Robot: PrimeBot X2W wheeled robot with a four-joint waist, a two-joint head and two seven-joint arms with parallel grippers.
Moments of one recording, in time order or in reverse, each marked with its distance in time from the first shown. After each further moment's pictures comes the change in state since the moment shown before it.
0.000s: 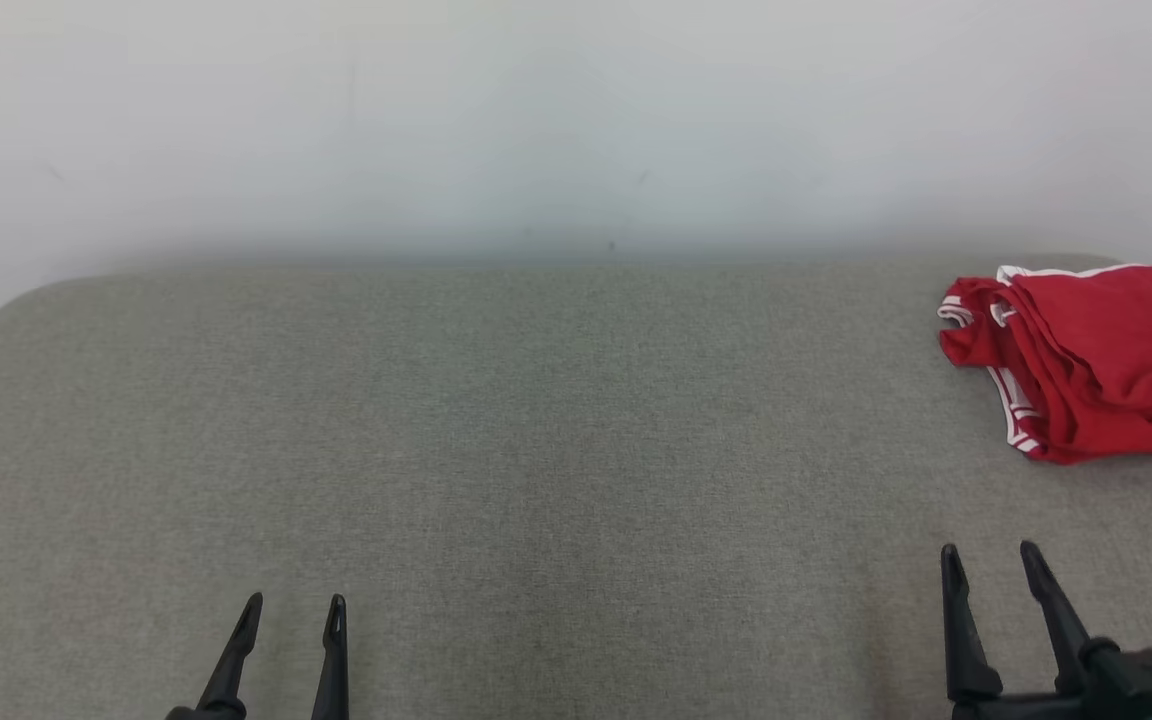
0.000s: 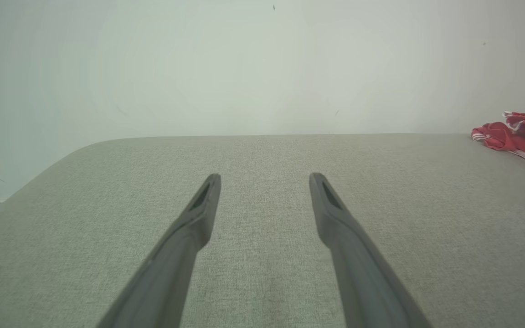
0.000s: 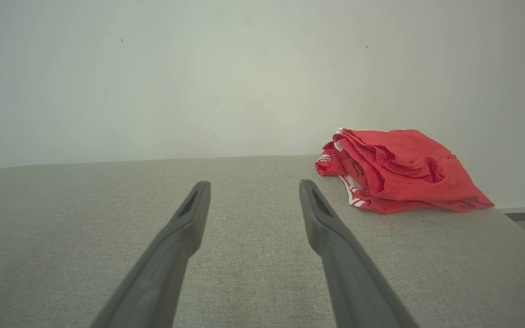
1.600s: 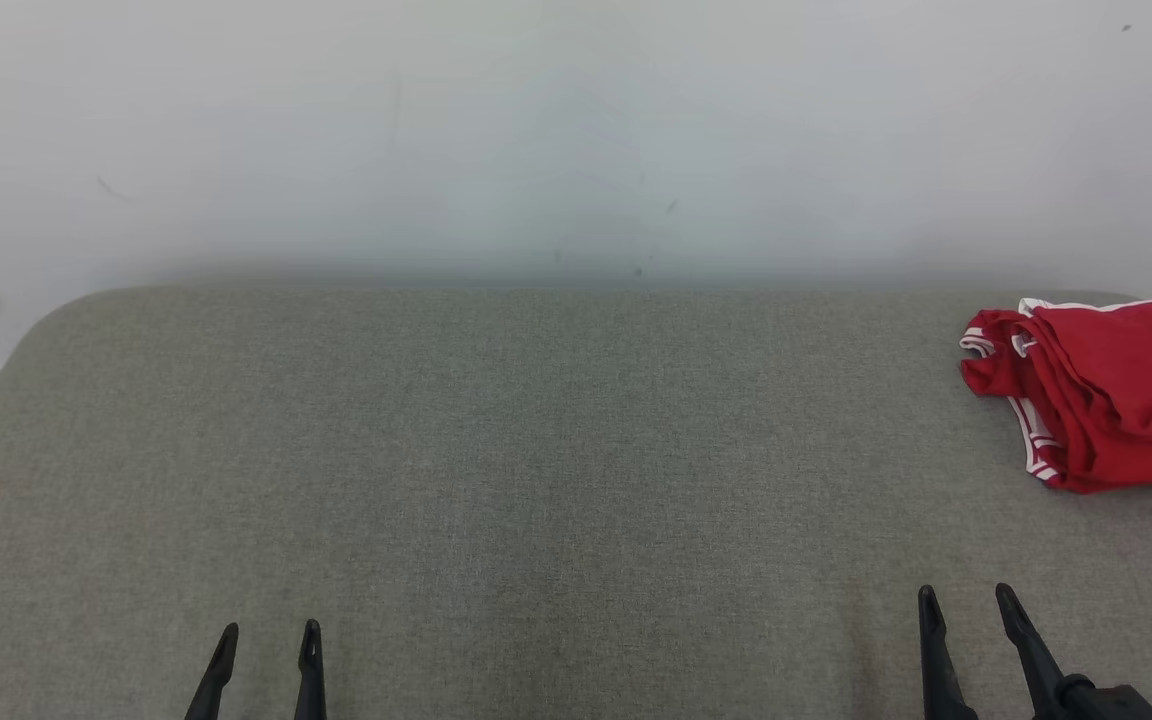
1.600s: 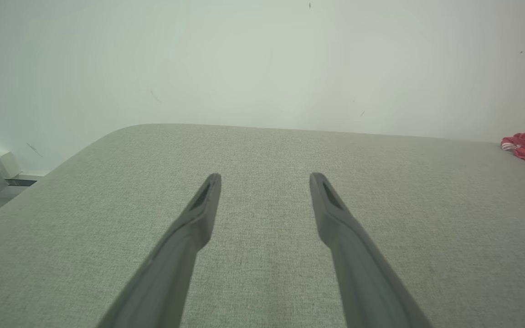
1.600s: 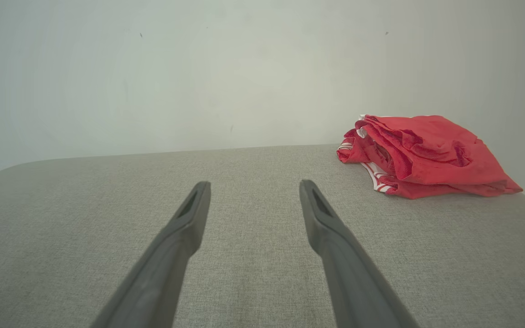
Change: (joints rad) left arm 0.024 -0.006 0.040 0.035 -0.026 0.008 0.000; right arm 0.069 0.055 0.009 -0.007 -0.007 0.000 0.000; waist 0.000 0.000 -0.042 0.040
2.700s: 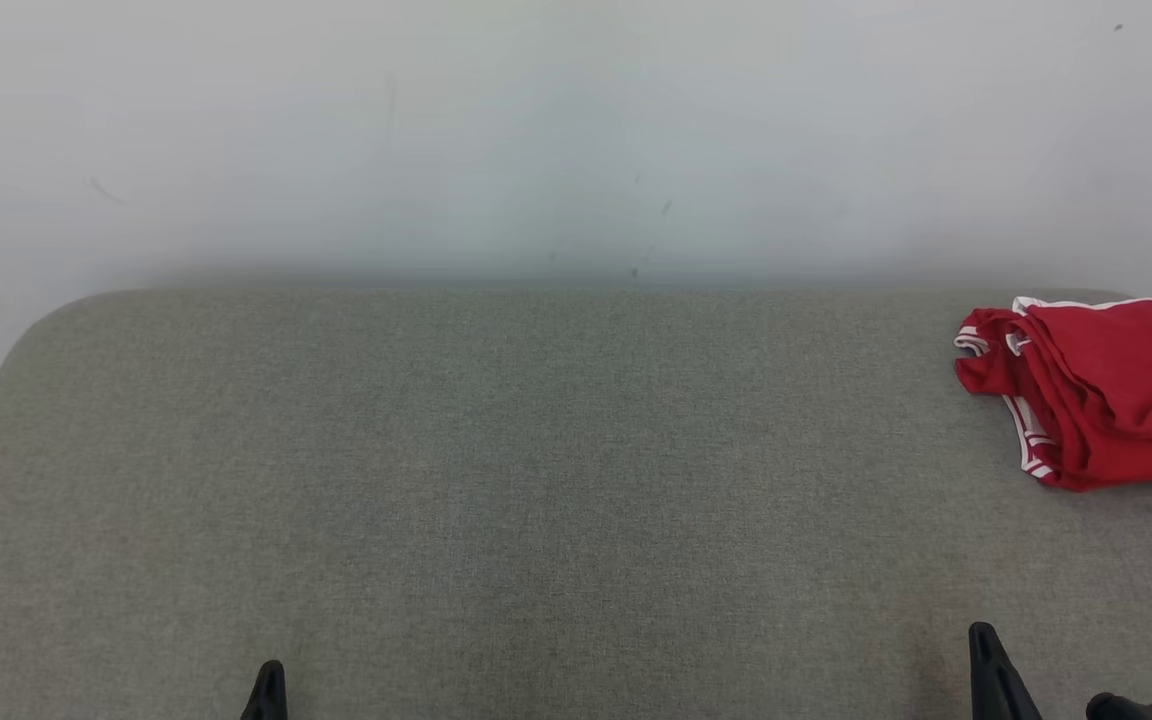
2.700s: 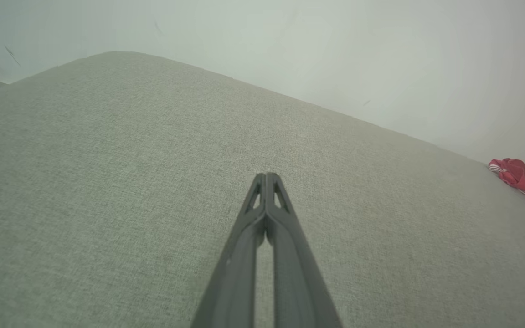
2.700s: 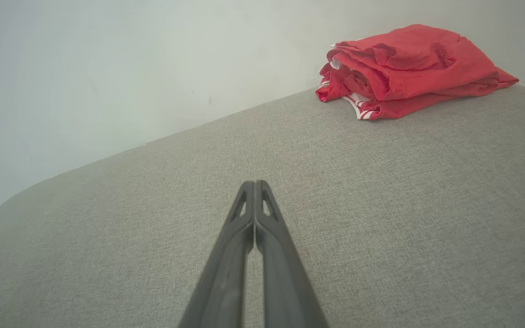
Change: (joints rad) left arm 0.010 -0.003 -0.009 0.073 -0.224 -0.001 0.049; right arm 0.009 0.003 -0.021 0.069 0.227 0.000 0.078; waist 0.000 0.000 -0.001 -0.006
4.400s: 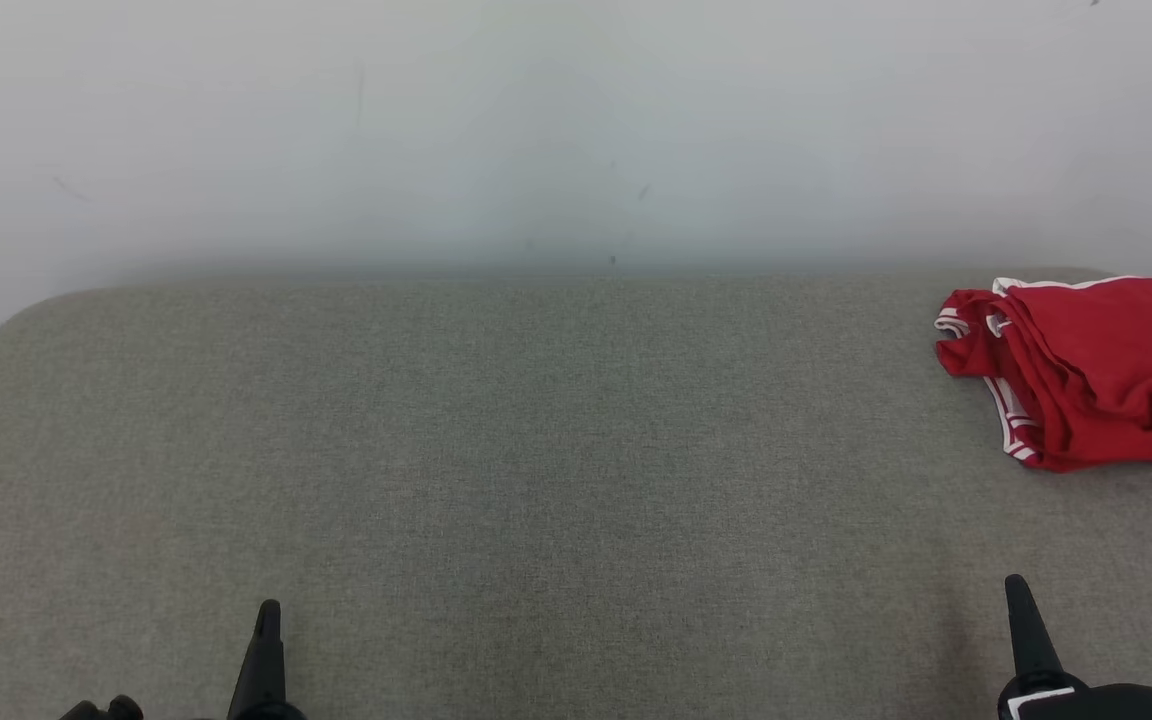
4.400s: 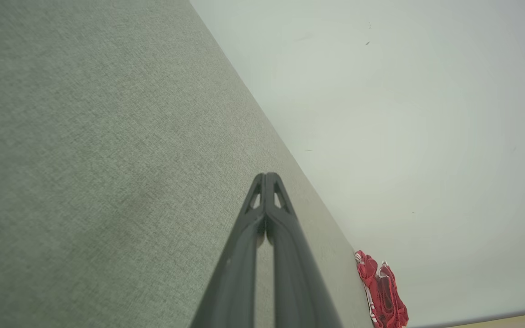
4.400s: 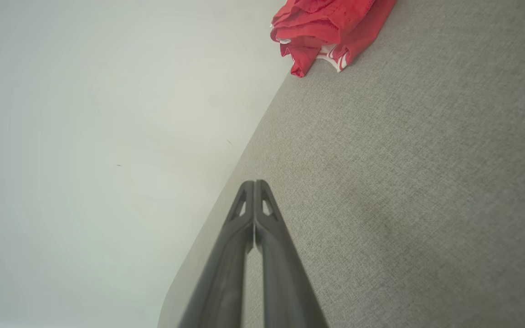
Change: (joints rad) left arm -0.105 0.000 -0.016 -0.012 -0.727 0.000 0.145; right arm -0.088 0.000 -0.079 -0.022 0.726 0.000 0.208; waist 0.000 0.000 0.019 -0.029
